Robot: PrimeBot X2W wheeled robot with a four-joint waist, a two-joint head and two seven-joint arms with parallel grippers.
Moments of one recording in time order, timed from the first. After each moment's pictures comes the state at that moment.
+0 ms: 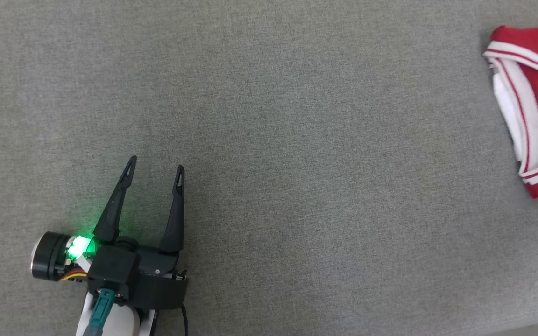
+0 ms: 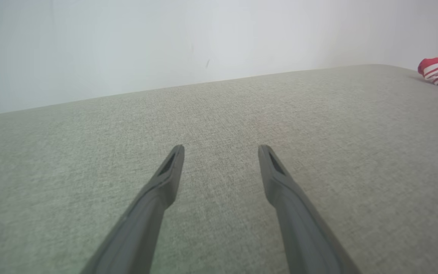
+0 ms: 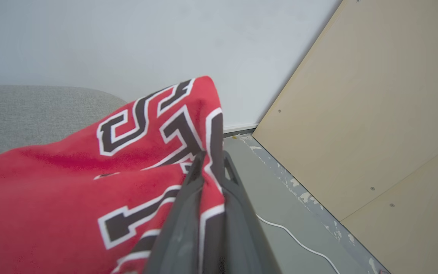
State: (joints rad) left arm -0.28 0.14 -0.19 0.09 0.01 0.02 -0.27; right arm -0.95 -0.37 -0.81 0.89 -0.49 0.13 -0.26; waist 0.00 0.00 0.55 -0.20
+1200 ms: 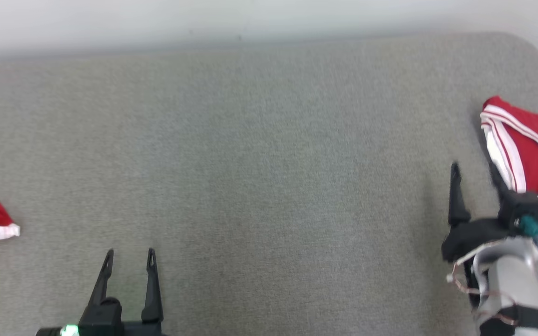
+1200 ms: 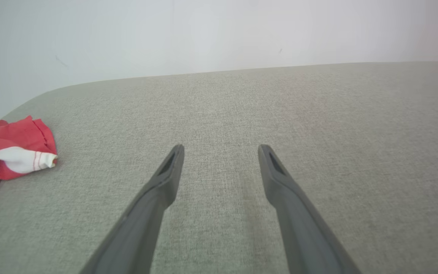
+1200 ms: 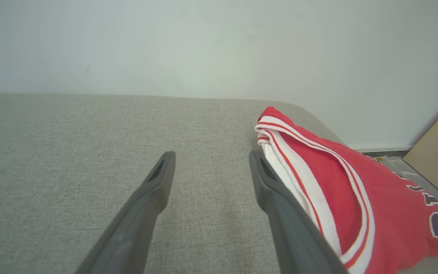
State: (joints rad) left arm -0.06 0.07 -0.08 0.21 -0.06 0.05 -0.26; right arm -0.47 -0.11 -0.26 0.62 -0.13 0.13 -0.26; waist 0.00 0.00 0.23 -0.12
